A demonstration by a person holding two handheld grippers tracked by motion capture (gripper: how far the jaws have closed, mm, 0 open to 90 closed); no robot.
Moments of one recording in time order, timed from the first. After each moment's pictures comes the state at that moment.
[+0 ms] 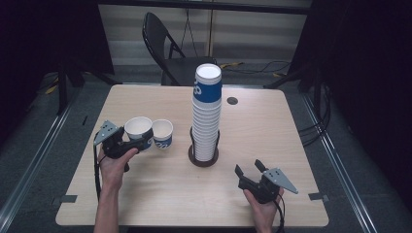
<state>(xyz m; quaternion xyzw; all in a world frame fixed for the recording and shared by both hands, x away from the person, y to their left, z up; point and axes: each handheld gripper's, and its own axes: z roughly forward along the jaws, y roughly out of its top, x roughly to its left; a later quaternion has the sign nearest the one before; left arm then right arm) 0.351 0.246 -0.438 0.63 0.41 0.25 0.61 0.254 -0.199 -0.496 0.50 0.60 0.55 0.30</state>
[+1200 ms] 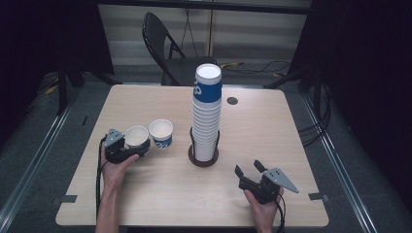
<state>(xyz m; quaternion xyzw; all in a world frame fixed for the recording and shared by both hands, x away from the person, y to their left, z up) 0.363 0.257 -0.489 0.68 0.46 0.24 0.51 0.254 -0.200 -0.496 0.50 0.60 0.55 0.29</state>
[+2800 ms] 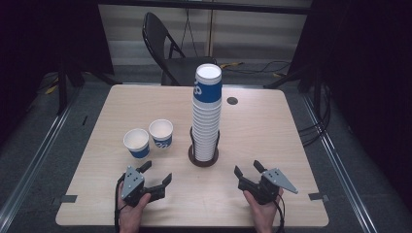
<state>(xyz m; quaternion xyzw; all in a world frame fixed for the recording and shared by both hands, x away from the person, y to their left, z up) 0.247 0.182 -0.495 0.68 0.39 0.27 0.56 0.253 -0.198 -0.496 0.49 0.61 0.55 0.29</state>
